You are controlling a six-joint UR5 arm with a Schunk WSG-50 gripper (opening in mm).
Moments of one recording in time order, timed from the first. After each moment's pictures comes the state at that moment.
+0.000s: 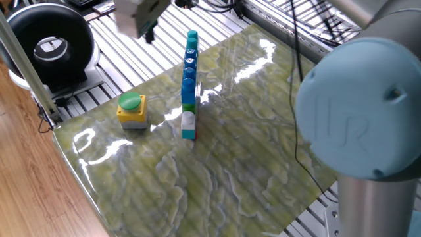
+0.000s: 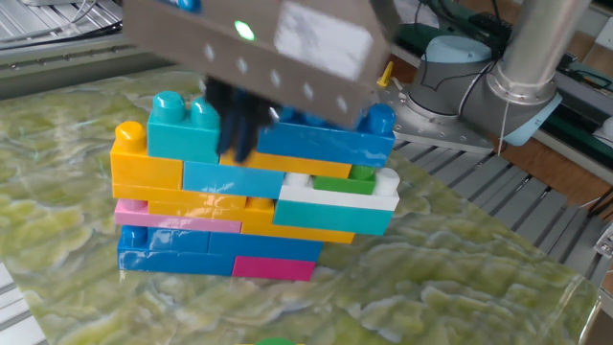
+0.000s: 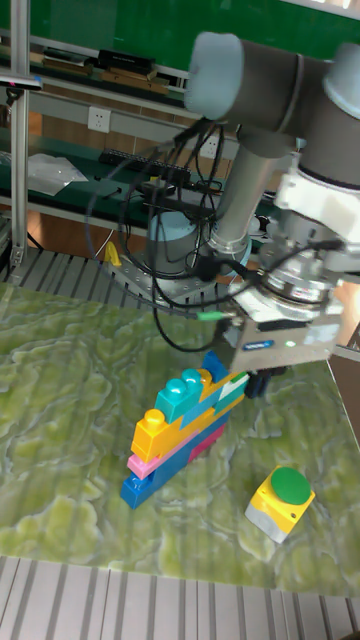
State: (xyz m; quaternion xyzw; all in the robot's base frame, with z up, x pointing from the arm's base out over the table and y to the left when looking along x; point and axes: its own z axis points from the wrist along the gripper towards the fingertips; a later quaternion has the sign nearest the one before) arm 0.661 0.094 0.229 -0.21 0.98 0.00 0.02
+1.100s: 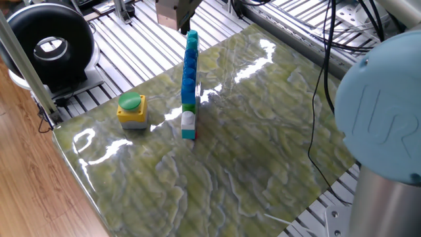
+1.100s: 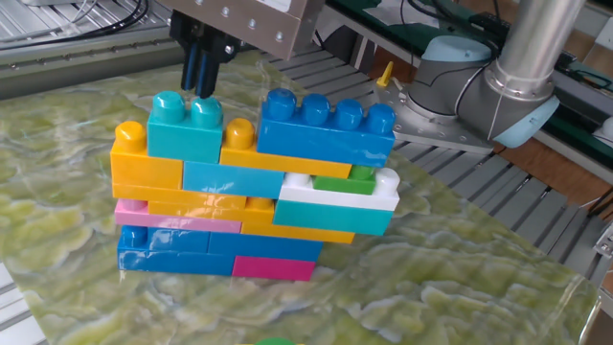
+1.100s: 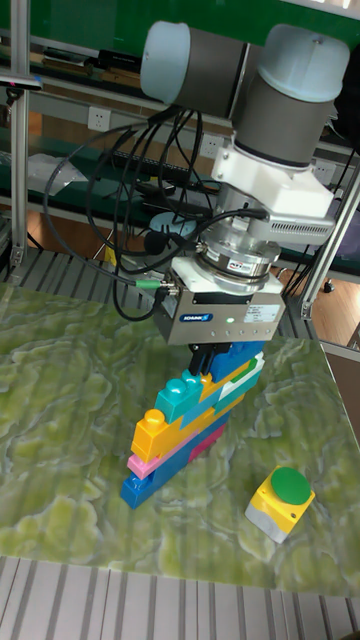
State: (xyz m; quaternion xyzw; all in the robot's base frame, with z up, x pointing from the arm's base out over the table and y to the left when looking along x) arm 0.639 0.028 0.228 -0.19 0.98 -0.03 0.03
